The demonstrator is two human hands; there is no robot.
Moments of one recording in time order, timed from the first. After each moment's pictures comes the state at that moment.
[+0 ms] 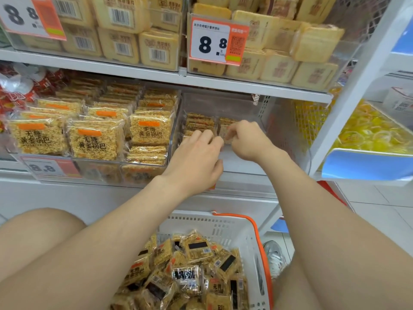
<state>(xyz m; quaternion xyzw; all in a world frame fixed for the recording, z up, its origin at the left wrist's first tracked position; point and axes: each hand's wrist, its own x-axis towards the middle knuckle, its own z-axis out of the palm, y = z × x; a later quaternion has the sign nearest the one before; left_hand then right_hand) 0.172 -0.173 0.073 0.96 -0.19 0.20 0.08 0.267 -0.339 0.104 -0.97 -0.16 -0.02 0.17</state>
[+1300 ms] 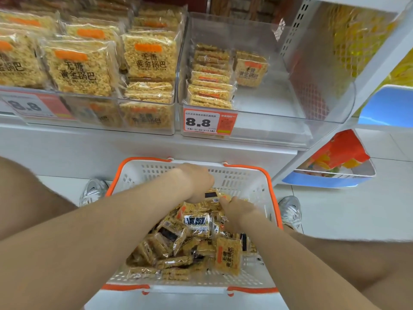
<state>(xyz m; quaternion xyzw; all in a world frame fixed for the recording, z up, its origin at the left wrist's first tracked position) 0.133 -0.175 -0.057 0.92 -0.26 -0.28 -0.13 0.116 -0.352 -0.172 -0.90 -0.22 0.35 -0.15</state>
